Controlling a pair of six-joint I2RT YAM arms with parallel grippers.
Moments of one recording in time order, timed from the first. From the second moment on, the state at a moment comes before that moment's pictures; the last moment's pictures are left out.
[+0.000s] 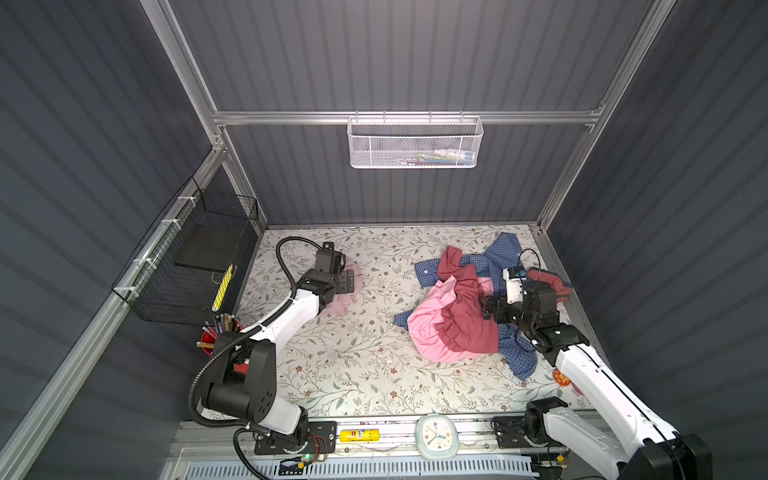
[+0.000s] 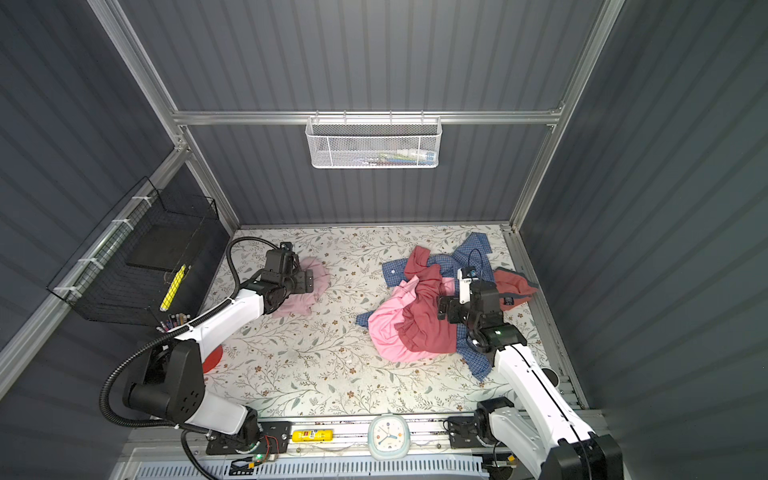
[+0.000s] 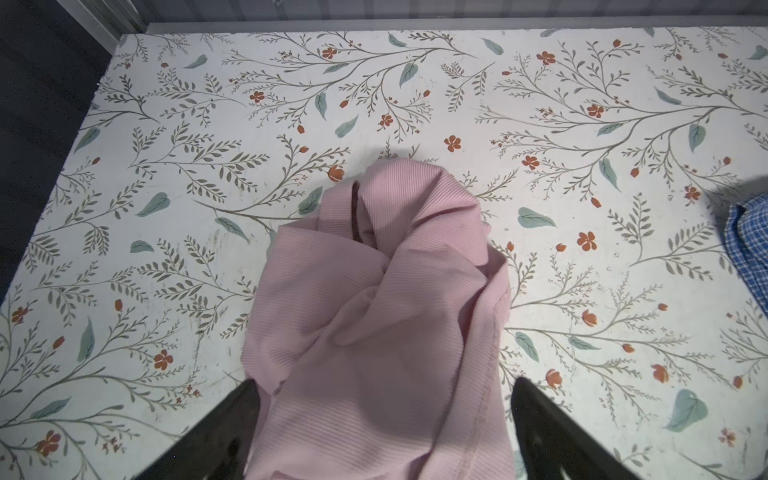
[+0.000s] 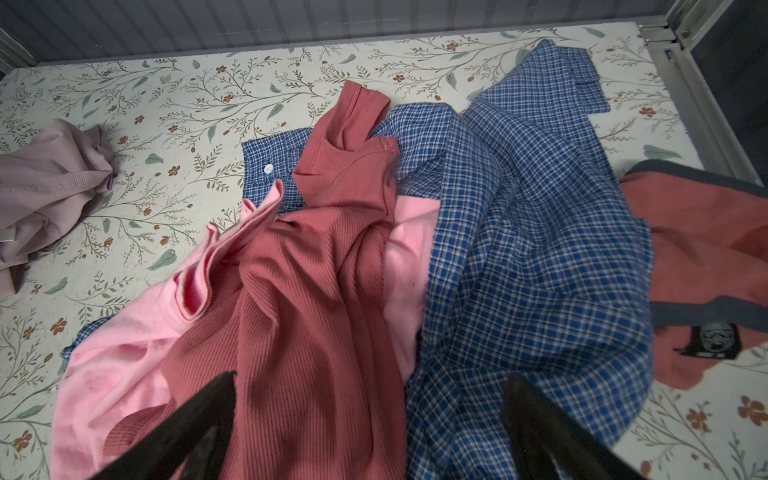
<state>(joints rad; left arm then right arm) -0.31 1.51 1.00 -0.28 -0.25 -0.20 0.18 0.96 0.61 -0.28 -0.04 0.12</state>
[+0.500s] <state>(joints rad) -0.30 1.85 1.14 -0.32 -0.22 -0.22 0.18 0.95 0.64 -0.30 -0.03 0.10</state>
